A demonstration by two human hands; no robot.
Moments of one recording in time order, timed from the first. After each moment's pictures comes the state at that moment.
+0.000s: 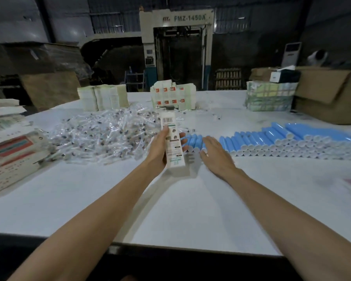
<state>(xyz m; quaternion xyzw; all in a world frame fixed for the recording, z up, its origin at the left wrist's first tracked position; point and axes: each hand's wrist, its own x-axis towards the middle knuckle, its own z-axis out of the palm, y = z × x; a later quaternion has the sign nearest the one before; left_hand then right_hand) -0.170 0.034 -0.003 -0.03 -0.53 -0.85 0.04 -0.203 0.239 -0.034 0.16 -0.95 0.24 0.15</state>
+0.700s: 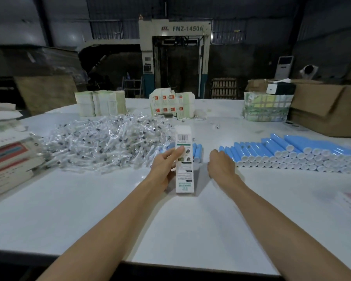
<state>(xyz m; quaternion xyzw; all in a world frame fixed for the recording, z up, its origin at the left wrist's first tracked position) -0.158 0.036 -0.020 -0.04 -0.58 -0.82 0.00 -0.206 0.224 -0.019 0.00 -0.99 0.08 0.14</state>
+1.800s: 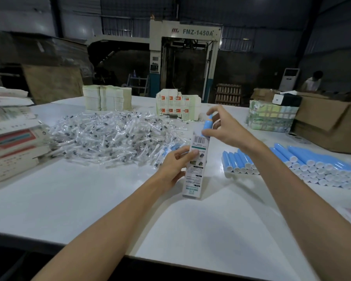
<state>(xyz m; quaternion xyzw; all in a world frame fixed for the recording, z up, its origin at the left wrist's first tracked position) -0.154 0.040 -0.016 -0.14 -0.60 -0.78 -0.01 -0.183 0.228 0.112 0.25 -0.89 0.37 0.14</state>
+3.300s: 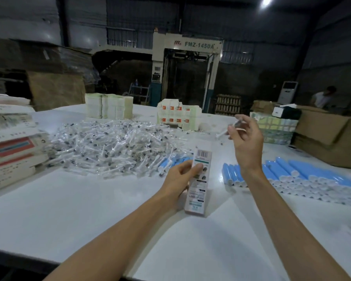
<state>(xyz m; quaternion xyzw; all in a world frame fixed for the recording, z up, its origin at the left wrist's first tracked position) -0.148 0.056 -0.015 -0.09 -0.62 -0.78 0.03 -0.184 0.240 0.087 0.21 -0.66 0.61 0.38</state>
